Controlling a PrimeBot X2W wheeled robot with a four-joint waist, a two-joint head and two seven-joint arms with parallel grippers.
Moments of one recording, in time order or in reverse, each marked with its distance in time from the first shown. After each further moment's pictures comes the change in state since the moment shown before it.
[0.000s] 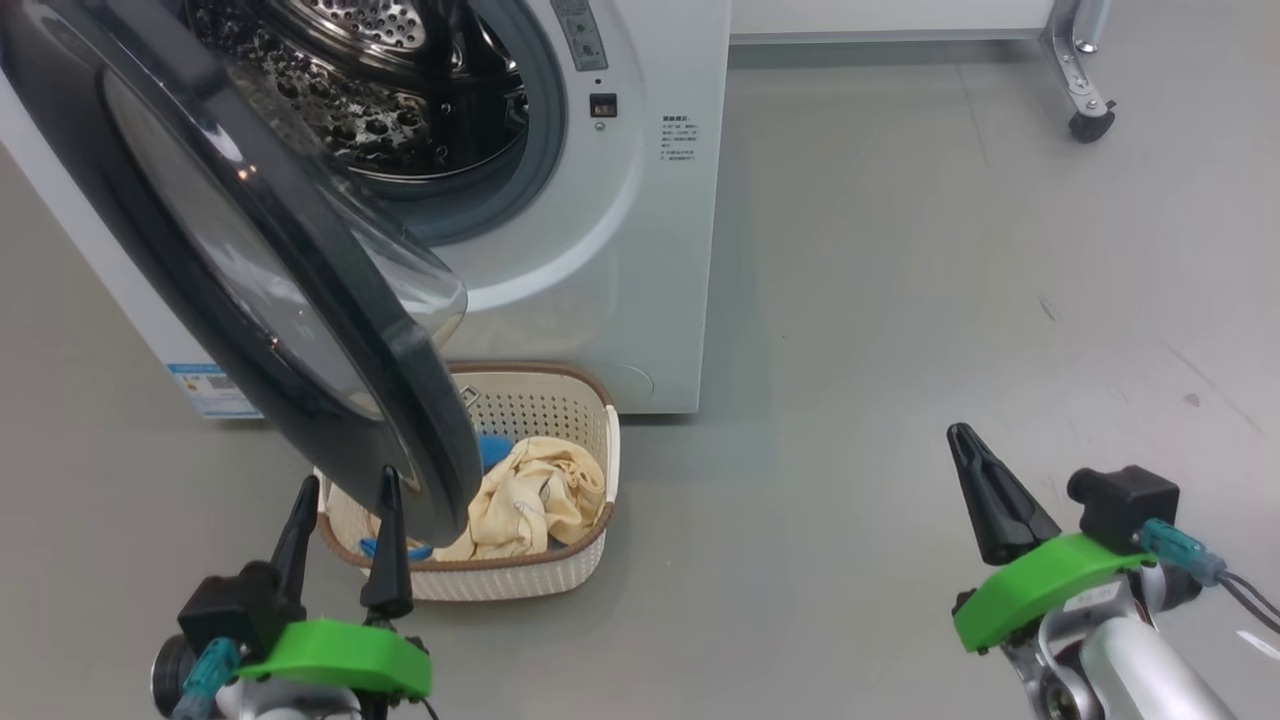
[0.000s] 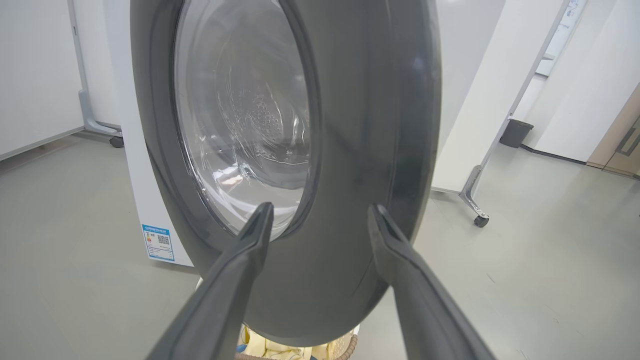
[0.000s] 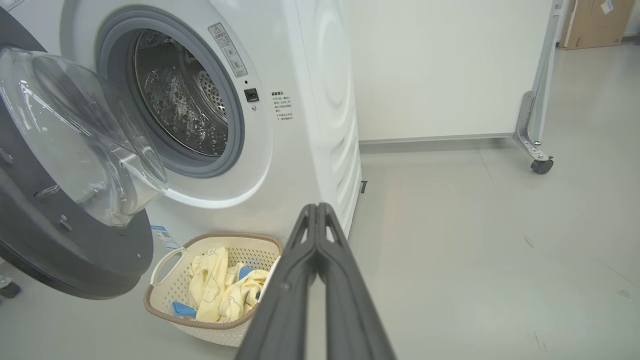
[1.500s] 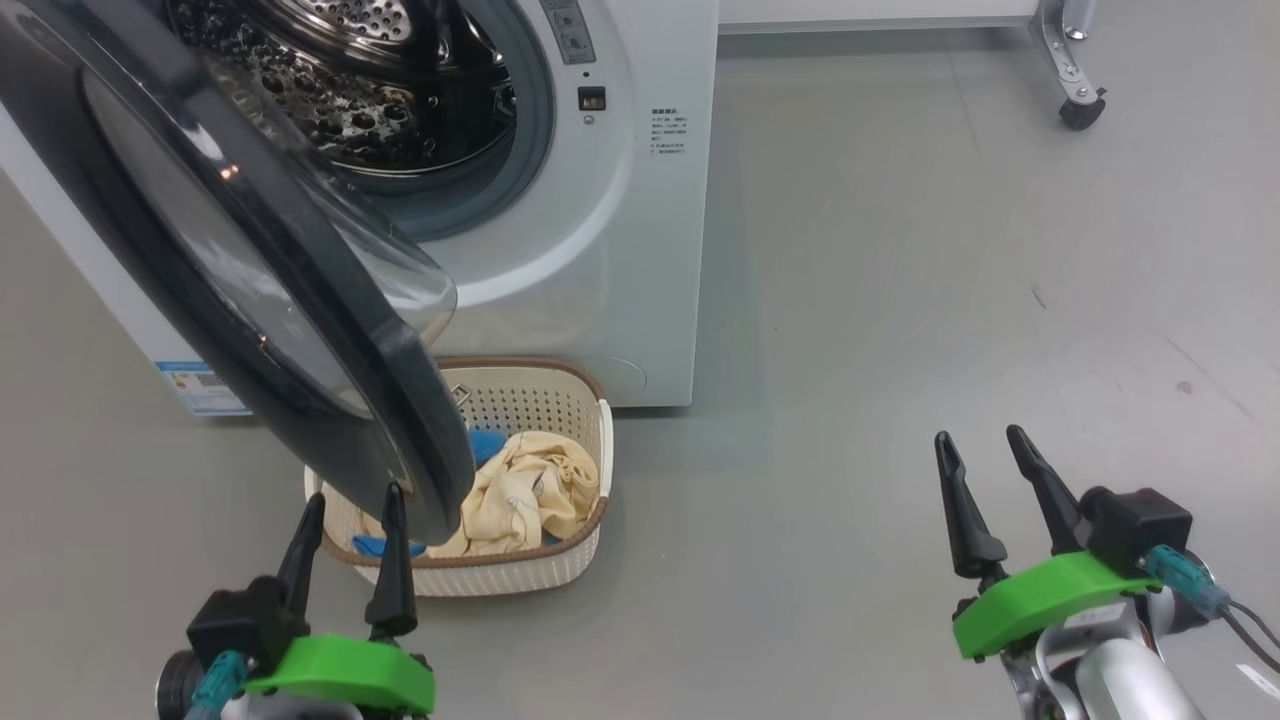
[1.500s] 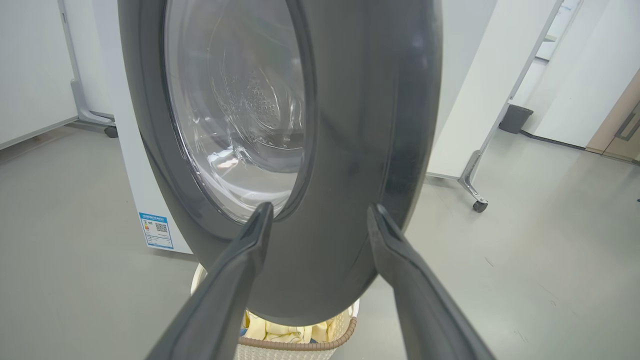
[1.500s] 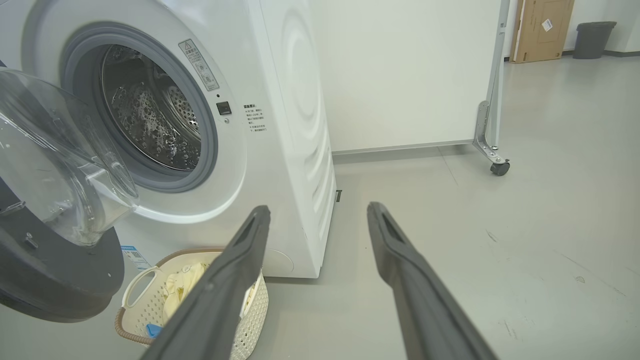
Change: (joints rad) left arm 0.022 0.001 -0.004 0.008 0.009 0.000 0.000; right arm 0.076 0.123 -0.172 -0.059 -0.168 0.000 -0.001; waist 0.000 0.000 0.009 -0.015
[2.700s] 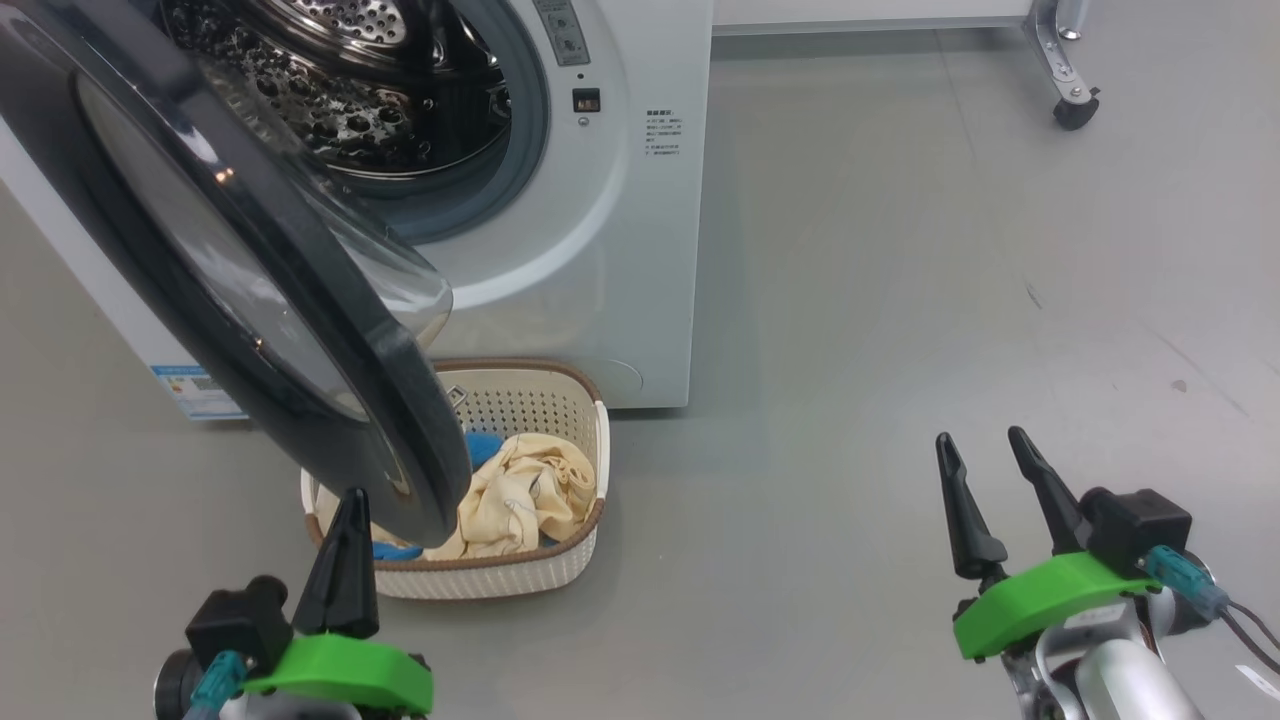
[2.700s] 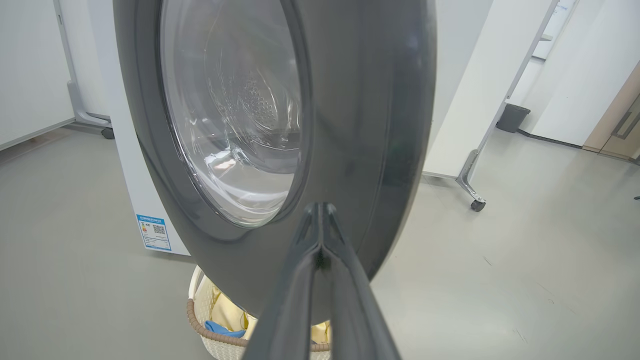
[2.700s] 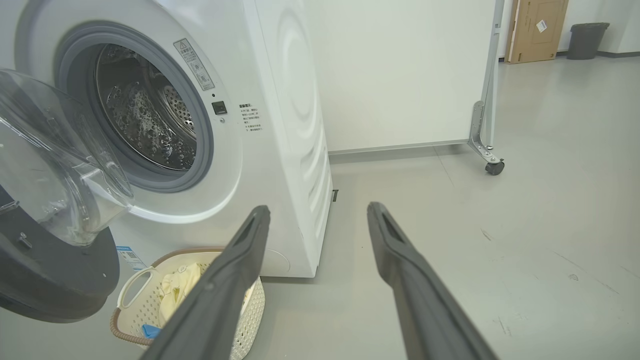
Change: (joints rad) left arm -0.001 0.002 -0.002 0.000 0.000 0.000 0.000; right arm -0.001 0.004 -0.006 0.005 -0.009 0.000 0.000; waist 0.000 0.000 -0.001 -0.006
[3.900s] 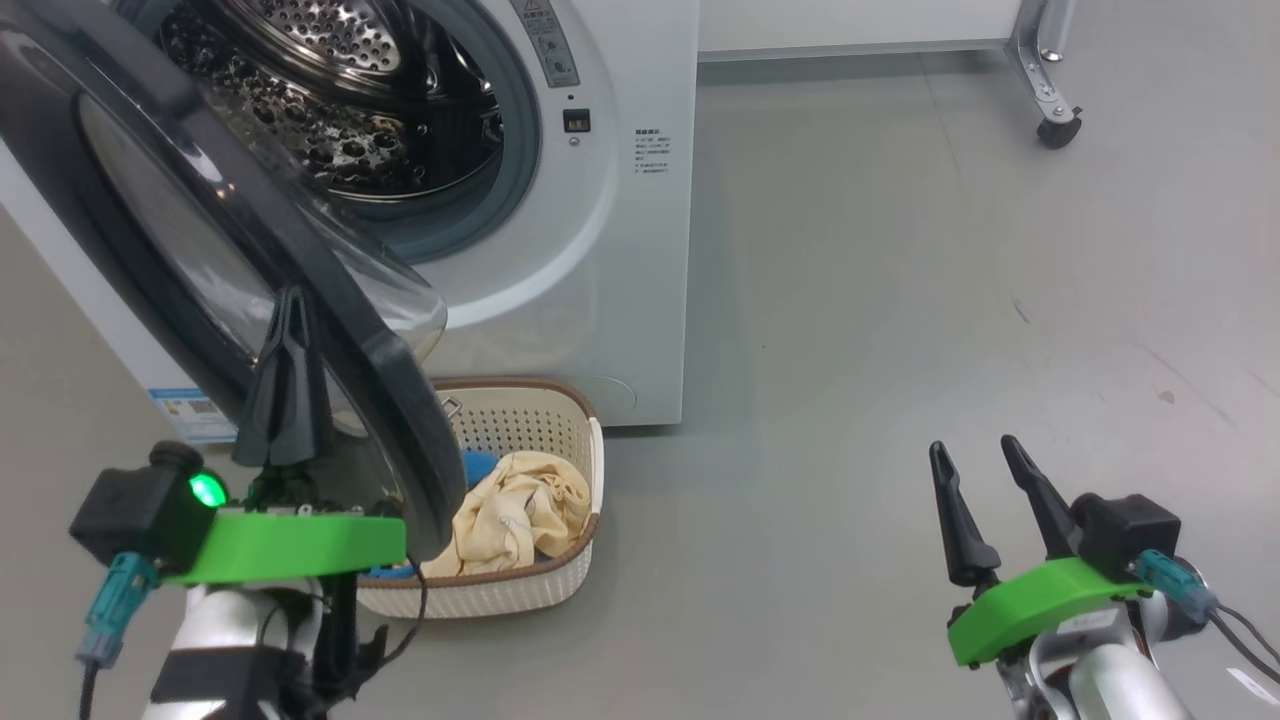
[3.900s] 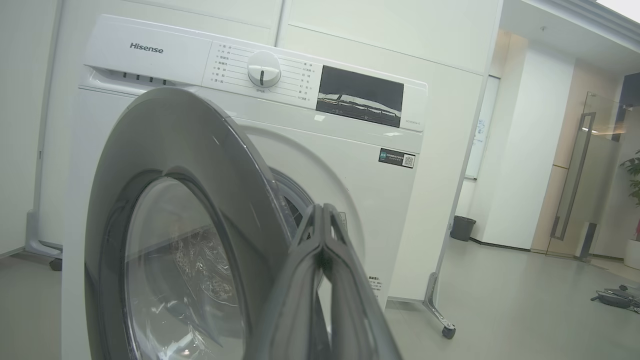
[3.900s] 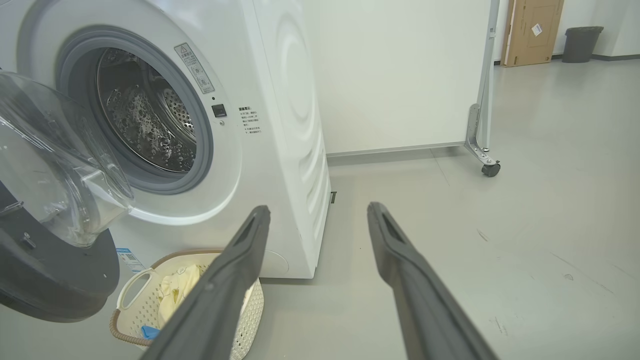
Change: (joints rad) left arm -0.150 0.035 0.029 -0.263 -0.037 0.000 0.000; right arm 0.000 0.006 0.006 0.022 -0.006 0.000 0.000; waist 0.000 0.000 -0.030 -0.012
